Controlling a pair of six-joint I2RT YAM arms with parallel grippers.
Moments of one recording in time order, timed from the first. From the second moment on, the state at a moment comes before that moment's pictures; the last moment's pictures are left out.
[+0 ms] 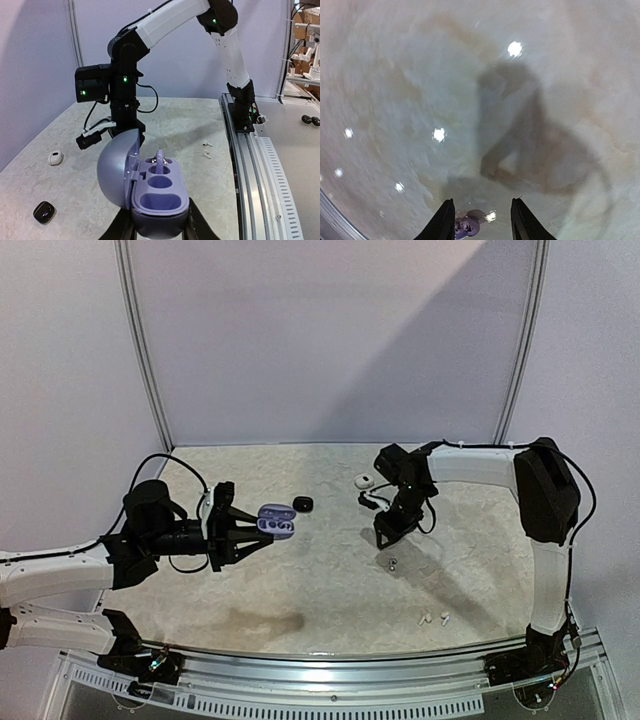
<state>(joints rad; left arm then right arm) -0.71 1.01 0.44 0.45 0.64 0.12 0.64 2.07 1.55 -0.89 -0.19 -0.04</state>
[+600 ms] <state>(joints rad) -0.71 1.00 0.42 0.45 0.62 0.12 0.86 1.95 1.54 -1.06 0.17 0.69</state>
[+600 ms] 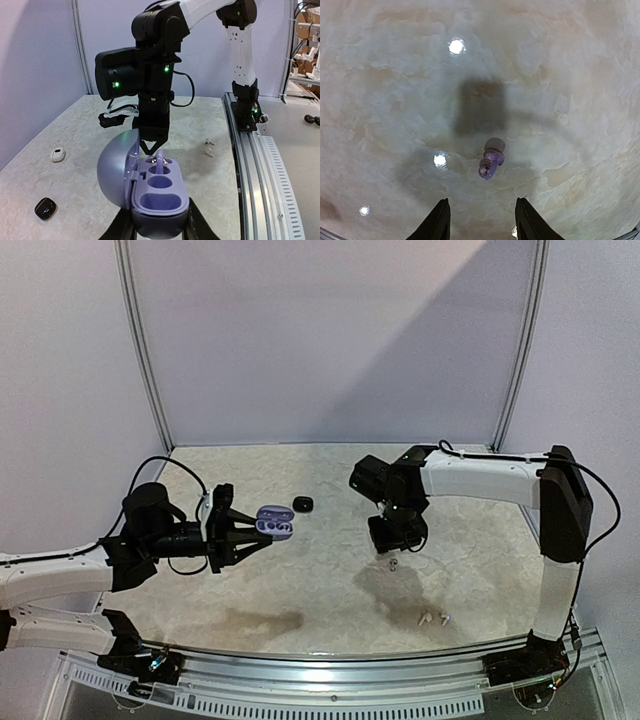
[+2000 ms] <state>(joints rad) -0.71 0.97 0.41 0.45 0.62 0.12 0.84 2.02 1.44 -0.98 0.17 0.84</state>
